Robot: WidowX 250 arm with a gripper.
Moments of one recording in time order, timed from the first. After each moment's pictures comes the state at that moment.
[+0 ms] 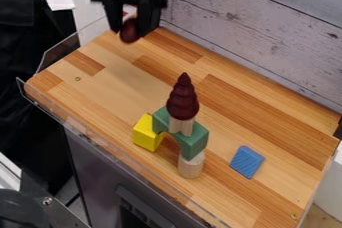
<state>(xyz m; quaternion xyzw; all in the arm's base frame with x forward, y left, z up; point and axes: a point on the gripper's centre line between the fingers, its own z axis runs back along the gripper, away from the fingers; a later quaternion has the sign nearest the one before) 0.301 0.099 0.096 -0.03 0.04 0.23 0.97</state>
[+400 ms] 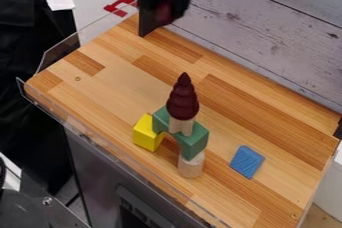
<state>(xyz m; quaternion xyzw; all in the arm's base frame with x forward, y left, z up) 0.296 0.034 0.140 0.01 0.02 0.16 0.99</state>
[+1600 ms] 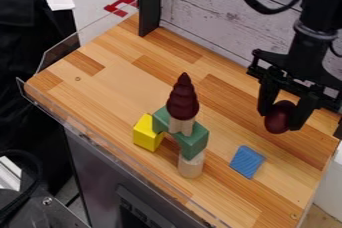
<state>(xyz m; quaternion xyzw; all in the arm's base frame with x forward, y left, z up) 0.299 -0.123 0.062 -0.02 0.05 0.01 1.00</state>
